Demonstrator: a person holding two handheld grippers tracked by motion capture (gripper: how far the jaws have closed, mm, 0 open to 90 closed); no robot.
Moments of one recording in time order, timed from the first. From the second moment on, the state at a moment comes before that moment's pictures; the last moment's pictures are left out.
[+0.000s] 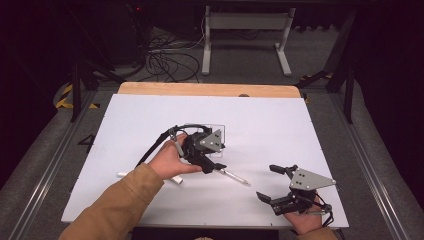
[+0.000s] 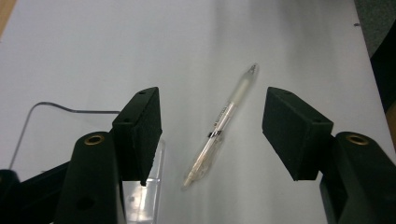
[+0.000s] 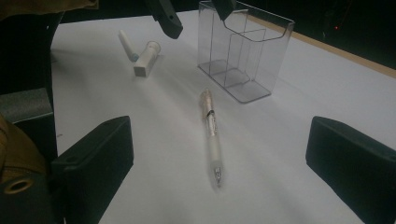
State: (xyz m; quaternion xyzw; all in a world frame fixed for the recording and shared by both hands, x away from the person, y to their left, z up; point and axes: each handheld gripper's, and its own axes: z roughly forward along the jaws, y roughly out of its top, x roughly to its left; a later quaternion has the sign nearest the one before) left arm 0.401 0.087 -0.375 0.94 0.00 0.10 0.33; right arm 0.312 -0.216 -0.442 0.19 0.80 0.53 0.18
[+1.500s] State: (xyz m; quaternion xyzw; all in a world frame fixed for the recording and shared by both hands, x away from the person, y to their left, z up) left arm 0.419 0.041 -0.441 0.97 -0.05 0.04 0.22; right arm 0.312 -0.217 -0.443 0.19 0.80 0.54 0.18
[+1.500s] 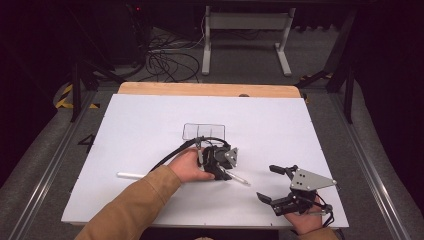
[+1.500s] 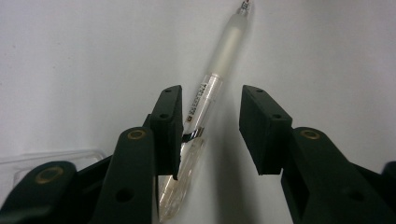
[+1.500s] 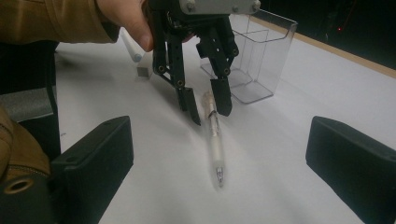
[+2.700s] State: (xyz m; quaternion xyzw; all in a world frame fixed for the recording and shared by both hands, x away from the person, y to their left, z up) left arm 0.418 0.033 -0.433 0.97 -0.12 0.06 0.19; right arm 0.312 -0.216 -0.443 0.18 0.80 0.54 0.17
